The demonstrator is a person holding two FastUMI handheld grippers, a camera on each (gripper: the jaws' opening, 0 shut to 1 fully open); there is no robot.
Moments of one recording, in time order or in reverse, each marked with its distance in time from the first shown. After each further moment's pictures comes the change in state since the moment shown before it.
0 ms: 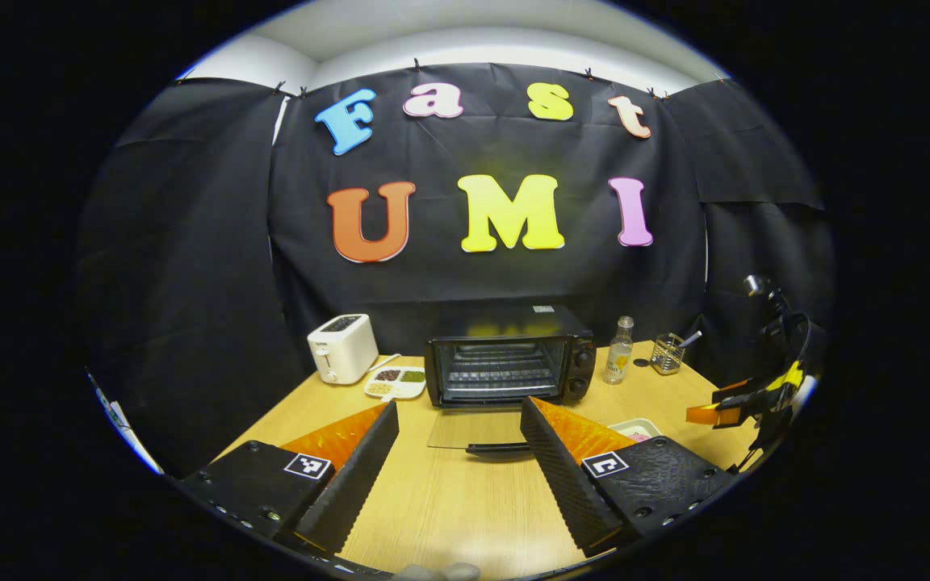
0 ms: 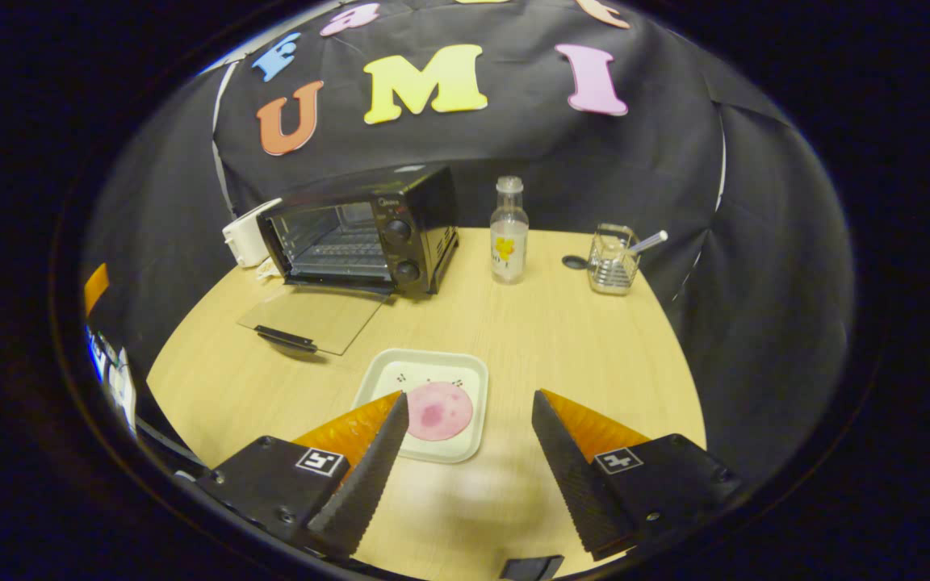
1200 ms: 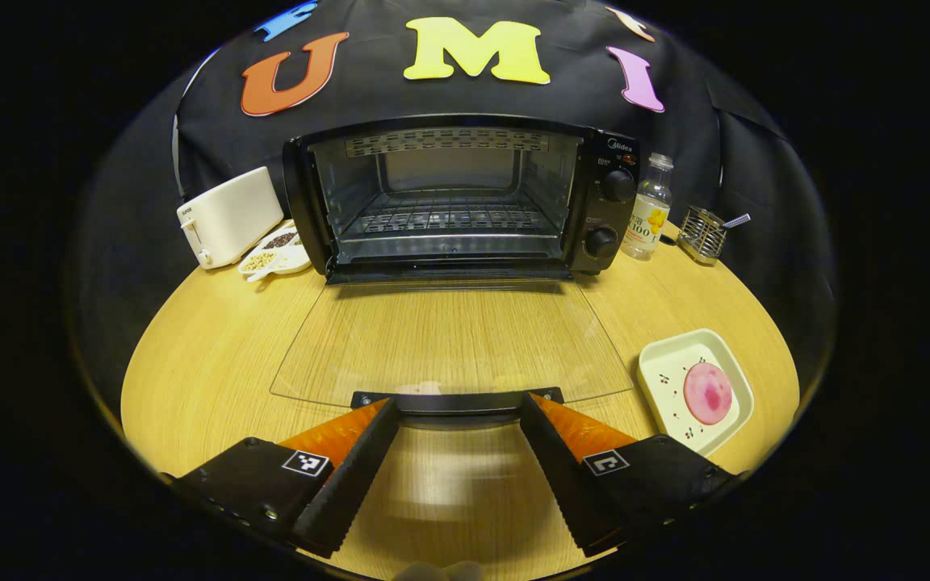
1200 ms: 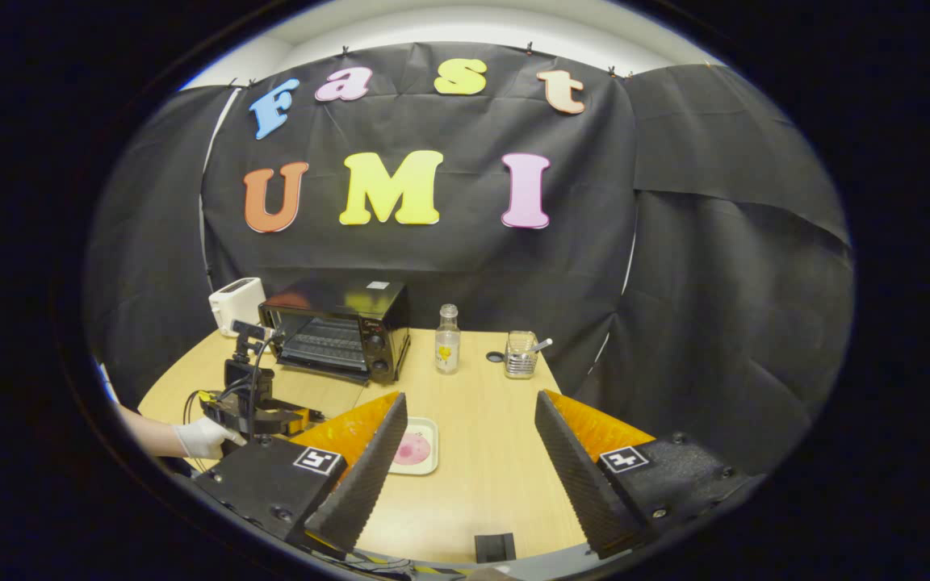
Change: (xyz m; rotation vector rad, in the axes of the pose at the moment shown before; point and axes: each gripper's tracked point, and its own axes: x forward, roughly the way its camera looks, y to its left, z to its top) left arm 0.194 -0.102 -0.224 0.011 0.478 -0.181; right arm -0.237 0.004 0.064 -0.030 -0.385 -0.234
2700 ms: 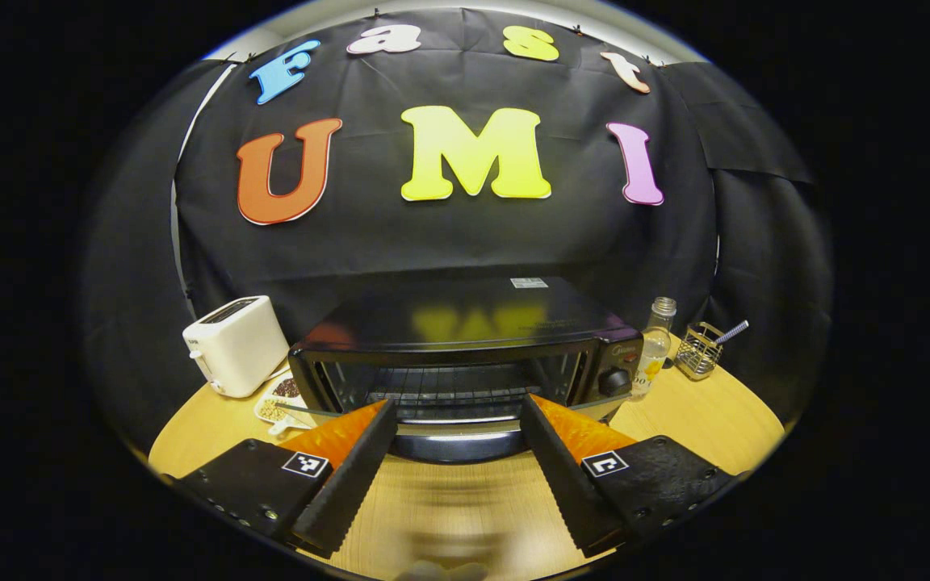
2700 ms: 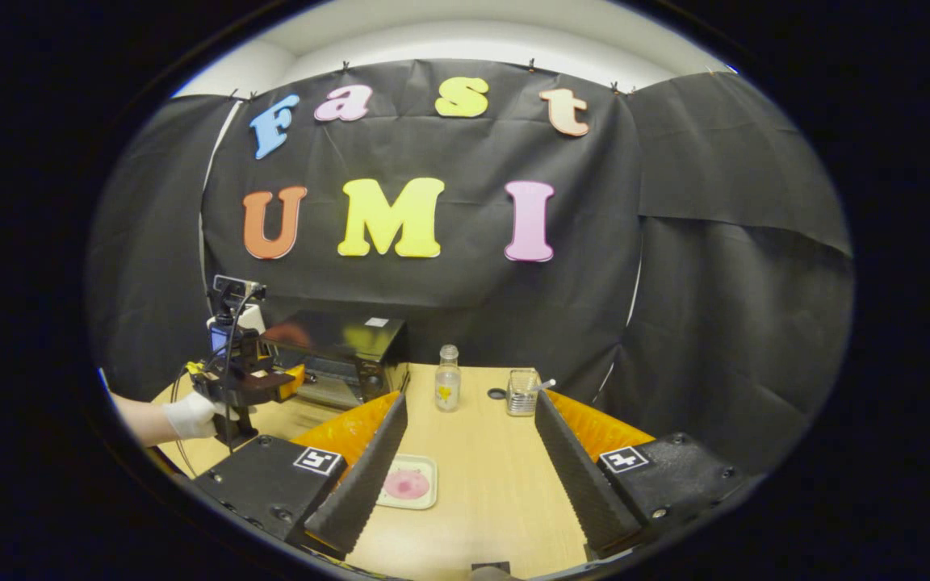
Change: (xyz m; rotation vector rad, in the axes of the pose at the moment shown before) left arm -0.015 0.005 0.169 0.033 -0.357 0.010; right arm 0.024 -0.001 0.054 -0.003 -0.092 0.020
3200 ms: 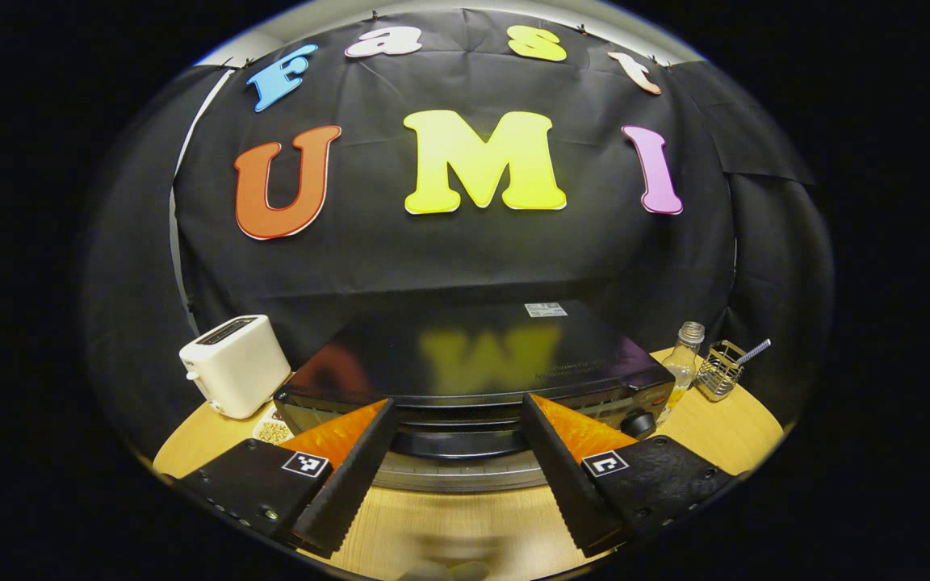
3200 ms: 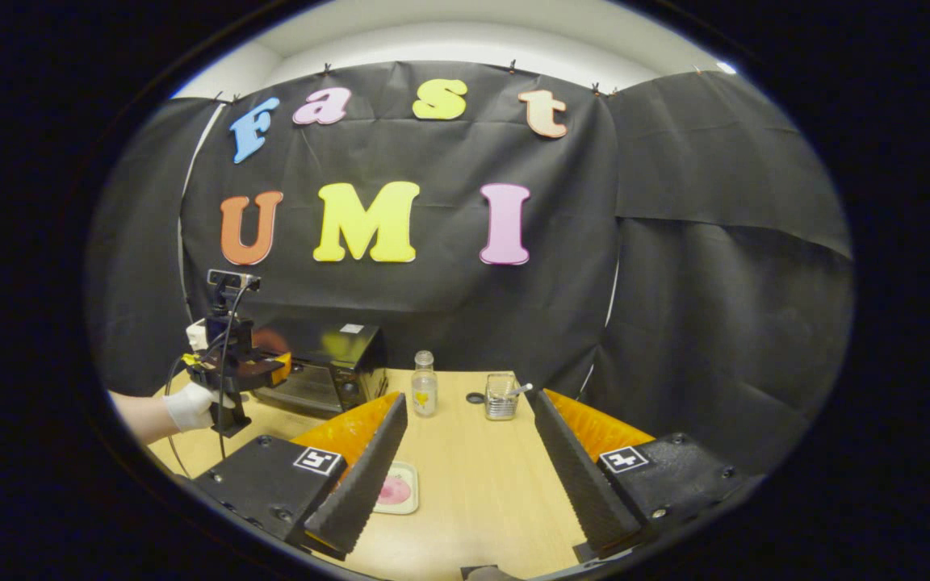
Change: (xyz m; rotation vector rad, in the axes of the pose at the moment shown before) left arm 0.045 0.004 0.038 -0.001 -0.043 0.035; right arm 0.010 -0.019 0.012 0.017 -0.016 -0.064
